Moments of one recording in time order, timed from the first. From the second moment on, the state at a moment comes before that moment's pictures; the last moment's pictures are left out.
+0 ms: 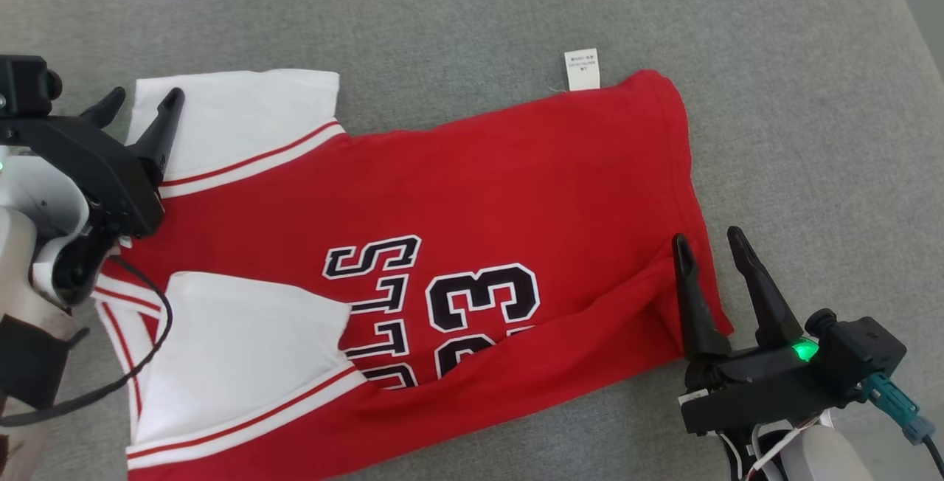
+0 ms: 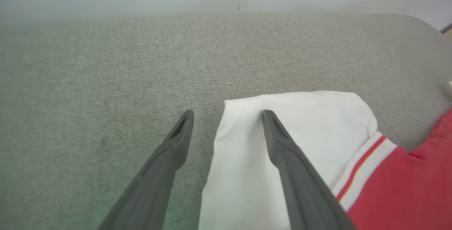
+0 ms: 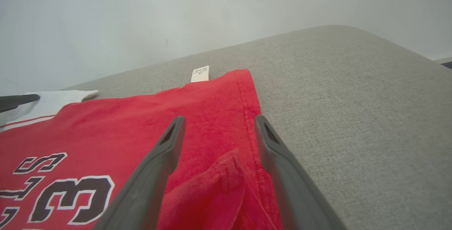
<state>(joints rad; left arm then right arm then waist) -0.93 0.45 -0.38 0.47 -0.68 -0.04 0.27 -0.18 -0.17 0.29 -0.03 0.33 0.13 -0.23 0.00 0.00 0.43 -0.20</state>
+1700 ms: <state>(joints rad) -1.04 0.35 -0.47 0.38 -0.68 -0.06 0.20 -0.83 -0.56 0.65 0.48 0.81 0.13 -0.12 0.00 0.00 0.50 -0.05</state>
